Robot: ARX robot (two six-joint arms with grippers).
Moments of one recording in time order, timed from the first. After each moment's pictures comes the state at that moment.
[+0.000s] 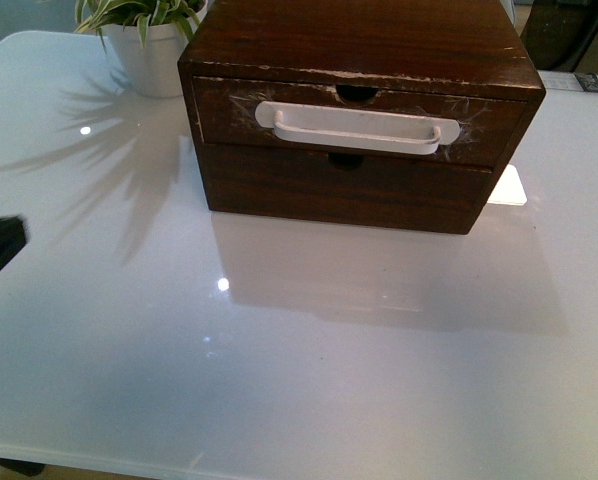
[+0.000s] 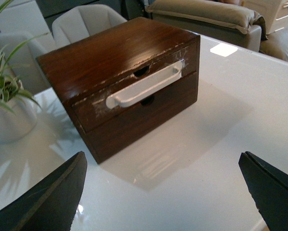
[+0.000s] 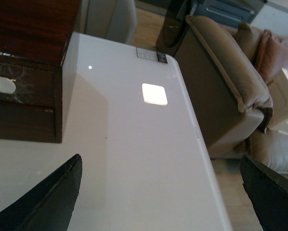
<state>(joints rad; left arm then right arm) -0.20 0.87 0.16 0.49 0.50 0.31 0.23 1.10 0.27 0.57 0.42 -0.37</state>
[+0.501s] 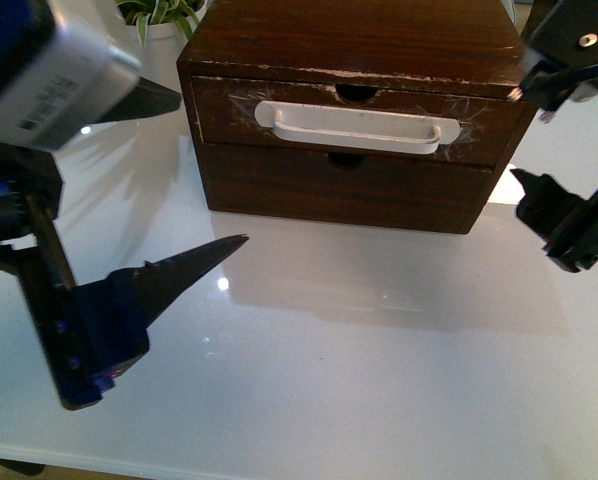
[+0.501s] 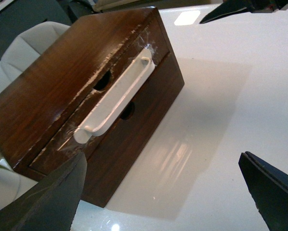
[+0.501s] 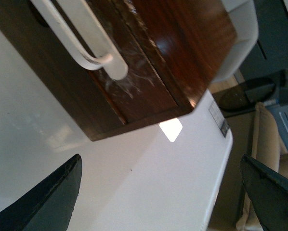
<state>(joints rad) -0.31 1.58 0.39 0.83 0.57 0.69 0.25 1.61 0.57 0.62 0.11 -0.88</state>
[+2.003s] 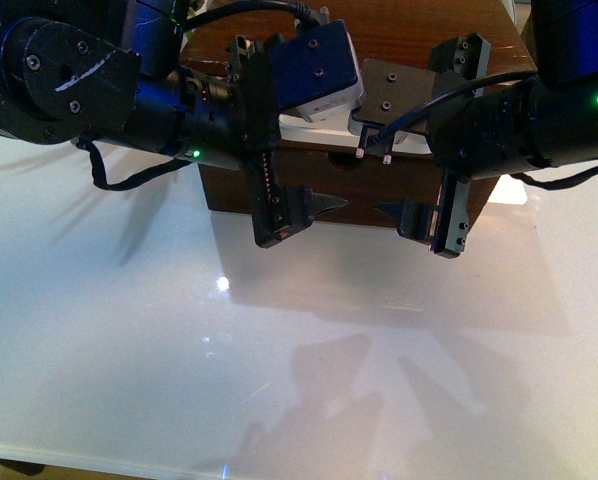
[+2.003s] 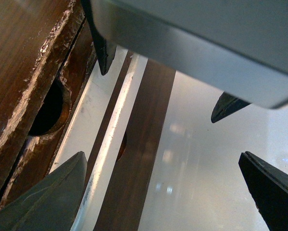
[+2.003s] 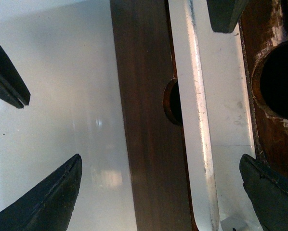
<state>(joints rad) -0.36 2.20 1.17 0.39 0.64 0.95 0.30 2.05 1.07 0.26 -0.27 -1.17</state>
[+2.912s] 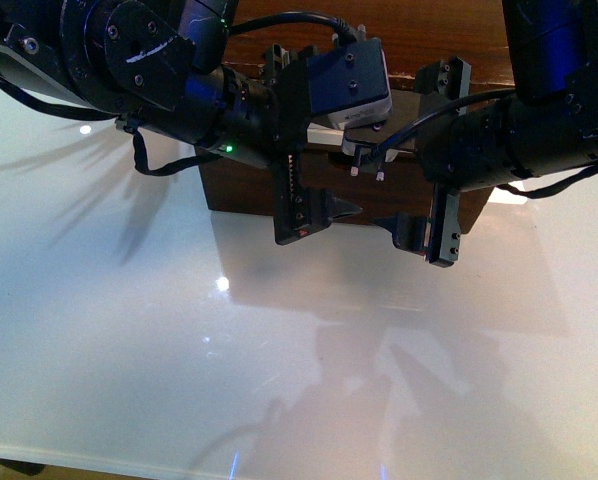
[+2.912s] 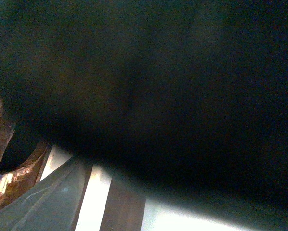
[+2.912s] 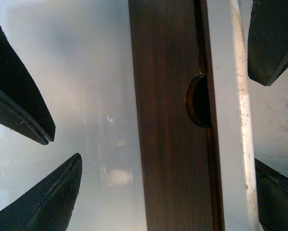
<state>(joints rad) -0.39 2.28 1.33 0.22 0.63 1.03 0.30 2.11 1.12 0.21 -0.30 -1.20</state>
